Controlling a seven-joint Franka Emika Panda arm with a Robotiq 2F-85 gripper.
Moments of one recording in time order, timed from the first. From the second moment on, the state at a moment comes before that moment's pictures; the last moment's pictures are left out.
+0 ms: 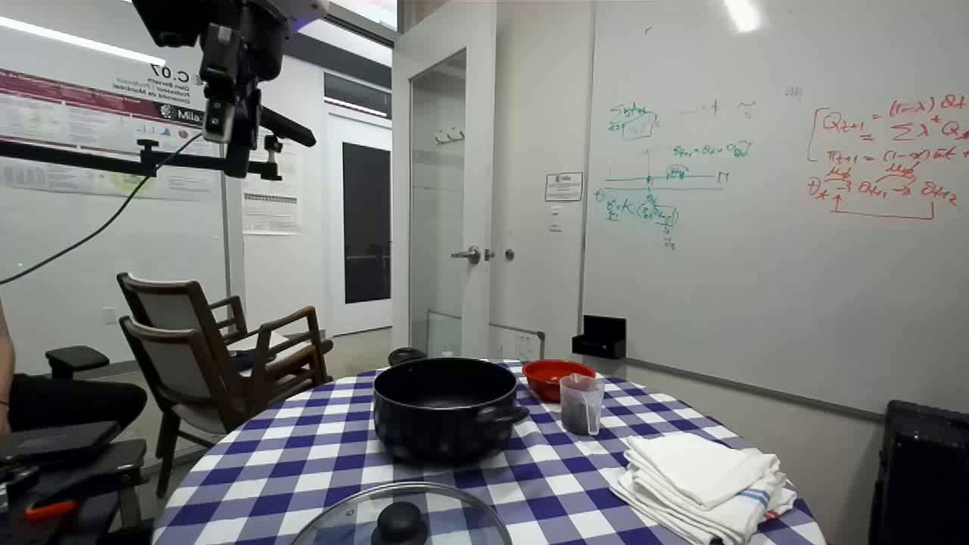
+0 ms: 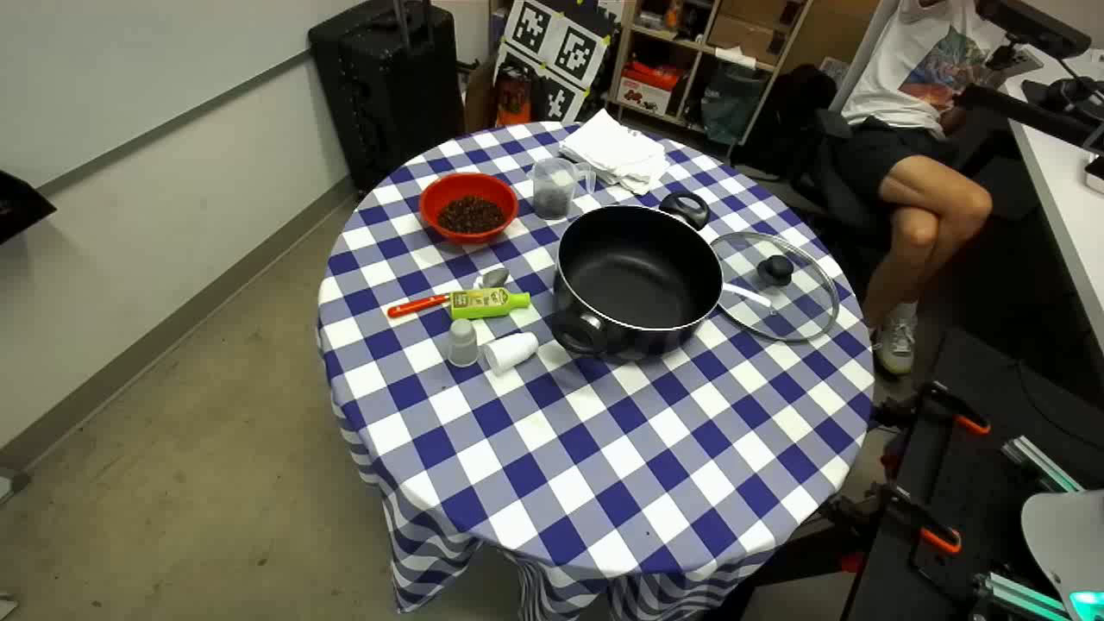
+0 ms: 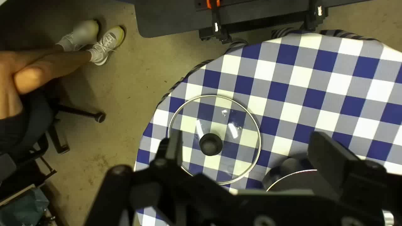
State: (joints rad) arm -0.10 -0.61 0.10 -2.36 -0.19 1.63 0.16
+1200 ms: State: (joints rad) arm -0.10 -0.61 0.09 -2.36 -0.19 1.63 0.16
